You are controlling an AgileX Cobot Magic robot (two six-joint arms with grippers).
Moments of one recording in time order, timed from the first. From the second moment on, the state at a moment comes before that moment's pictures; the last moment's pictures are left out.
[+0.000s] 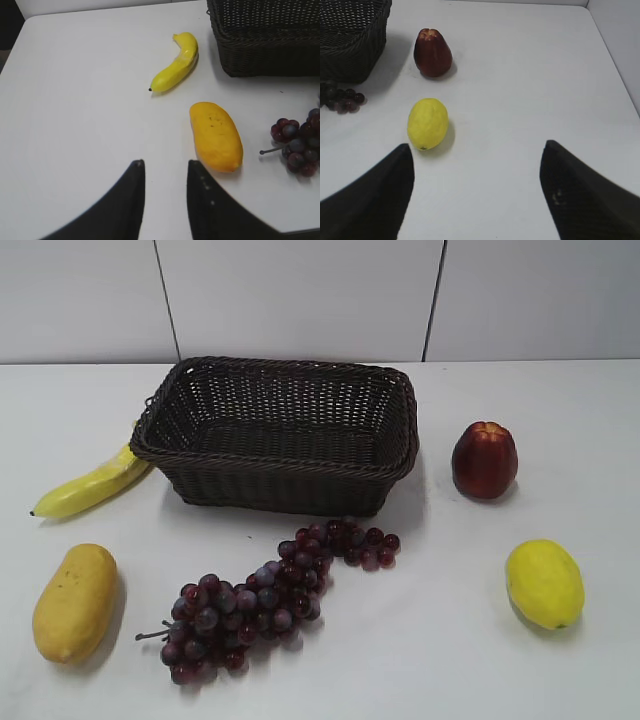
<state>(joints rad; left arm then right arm) -0.06 0.00 -0.48 -0.16 1.09 0.15 0.04 0.00 -0.50 0.02 1.04 -0.03</state>
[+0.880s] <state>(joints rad) -0.06 0.00 -0.48 -0.16 1.09 0.15 0.04 0.45 -0.52 0.16 0.45 0.03</state>
